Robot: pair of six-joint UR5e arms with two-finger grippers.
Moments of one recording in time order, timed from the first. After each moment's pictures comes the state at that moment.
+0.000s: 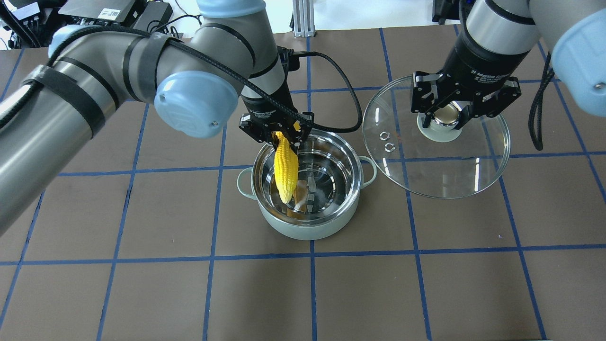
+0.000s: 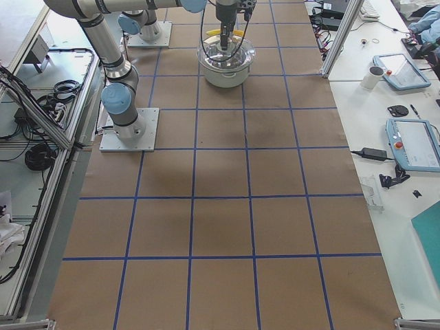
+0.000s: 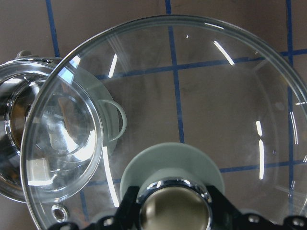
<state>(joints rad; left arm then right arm) -1.90 -1.82 -1.59 -1.38 1.43 -0.20 1.60 -1.65 1.59 -1.50 -1.53 0.14</state>
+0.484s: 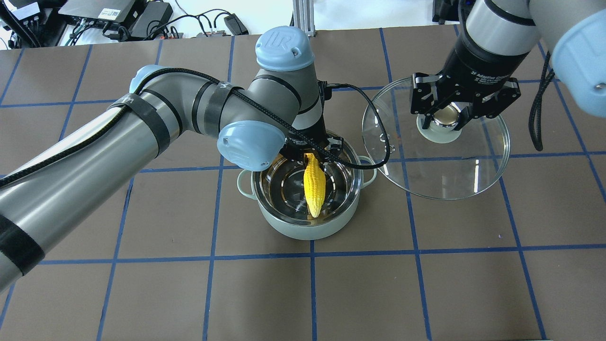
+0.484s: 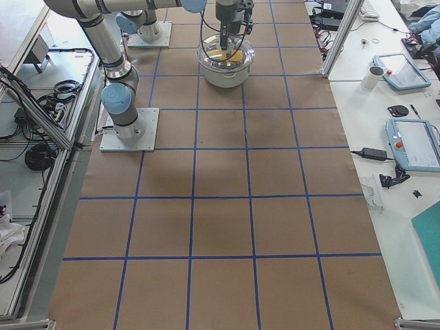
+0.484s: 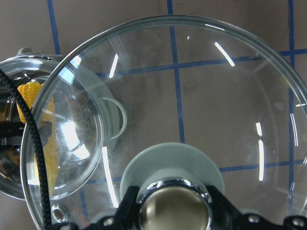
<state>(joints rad) -1.97 -1.91 -1.63 -1.22 1.43 -0.27 1.60 -1.65 1.59 -1.50 -1.53 0.13</state>
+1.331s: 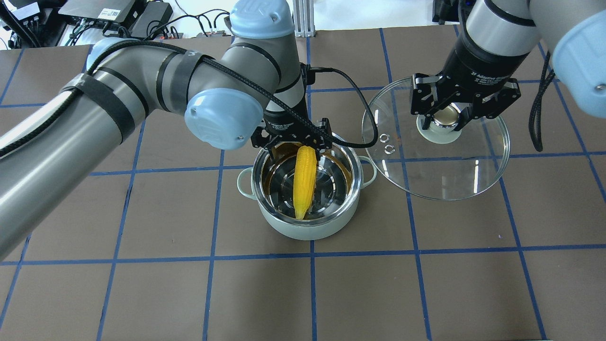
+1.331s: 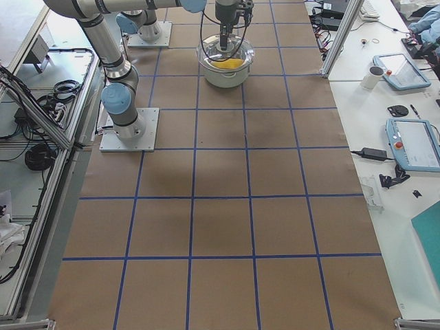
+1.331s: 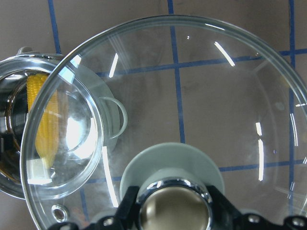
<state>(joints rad) -1.93 -1.84 -1.57 -1.40 1.46 -0.24 1.60 -1.66 1.59 -1.50 -1.53 0.13</state>
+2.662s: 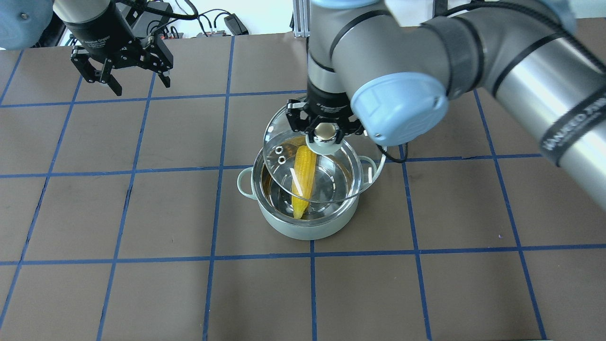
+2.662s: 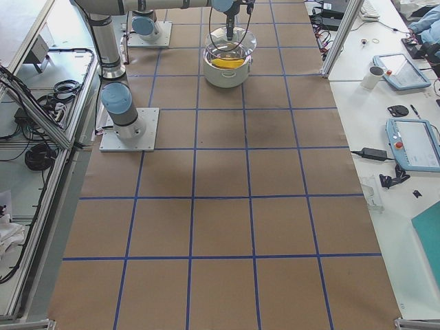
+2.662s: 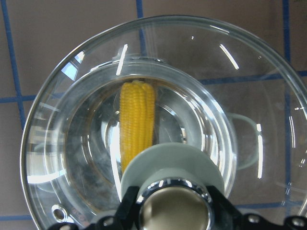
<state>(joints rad) -1.47 -1.76 -1.39 -1.59 1.57 -0.05 1.92 -1.41 1.56 -1.75 -1.52 0.43</state>
